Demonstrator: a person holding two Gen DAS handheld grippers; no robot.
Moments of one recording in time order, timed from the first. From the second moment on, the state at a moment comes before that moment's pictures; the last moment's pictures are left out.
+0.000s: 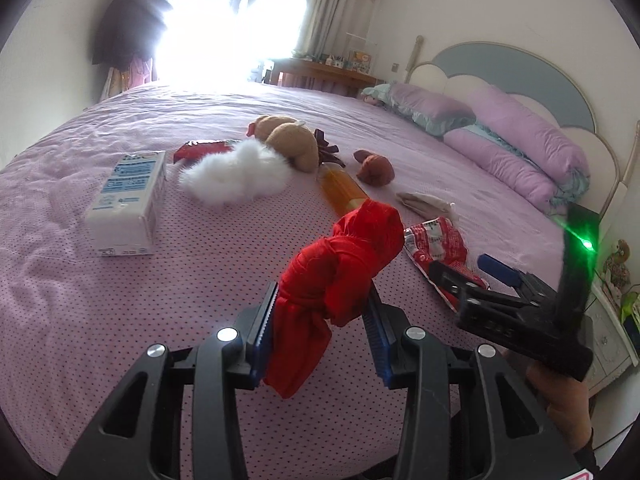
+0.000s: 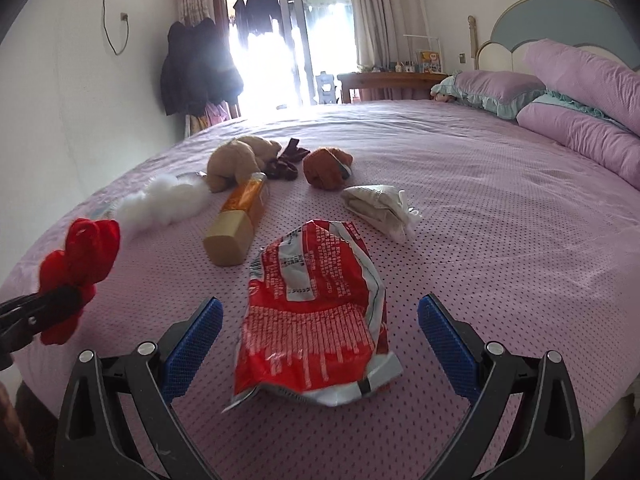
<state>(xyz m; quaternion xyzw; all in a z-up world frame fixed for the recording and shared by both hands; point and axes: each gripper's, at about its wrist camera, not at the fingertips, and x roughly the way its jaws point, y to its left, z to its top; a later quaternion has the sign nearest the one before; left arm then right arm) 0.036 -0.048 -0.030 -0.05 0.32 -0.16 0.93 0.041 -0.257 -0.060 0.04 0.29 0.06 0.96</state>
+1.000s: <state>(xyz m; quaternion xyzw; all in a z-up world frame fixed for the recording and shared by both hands) 0.000 -0.177 -0.032 0.01 0.33 -0.31 0.89 -0.108 -0.380 -0.024 0.12 0.22 -0.01 0.97</state>
